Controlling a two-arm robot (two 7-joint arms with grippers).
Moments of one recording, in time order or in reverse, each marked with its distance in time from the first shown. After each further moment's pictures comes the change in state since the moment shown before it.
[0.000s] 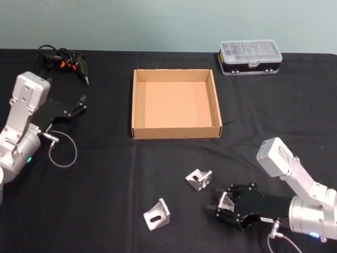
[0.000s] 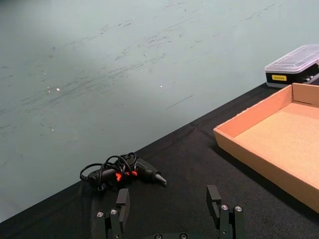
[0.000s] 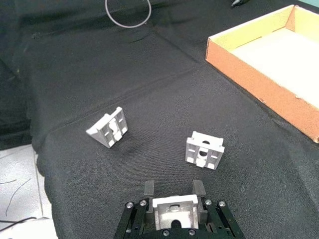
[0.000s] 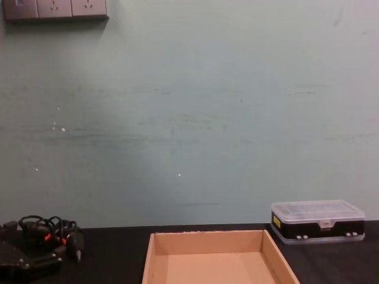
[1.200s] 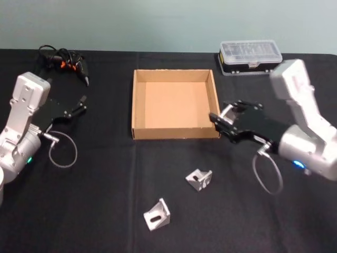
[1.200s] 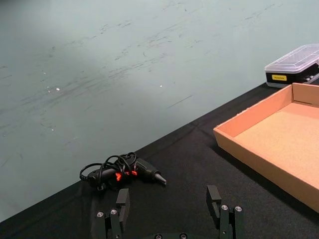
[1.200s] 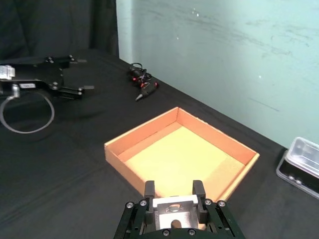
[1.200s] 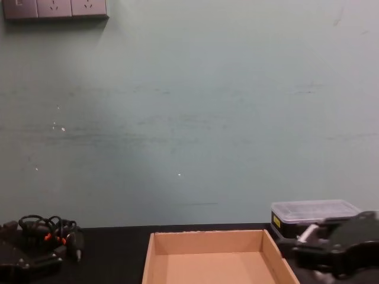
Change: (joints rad) left arm 0.000 0.000 0.000 0.000 0.000 0.000 0.000; right arm 0.159 -0.191 0.091 0.068 -0.041 -0.046 -0.177
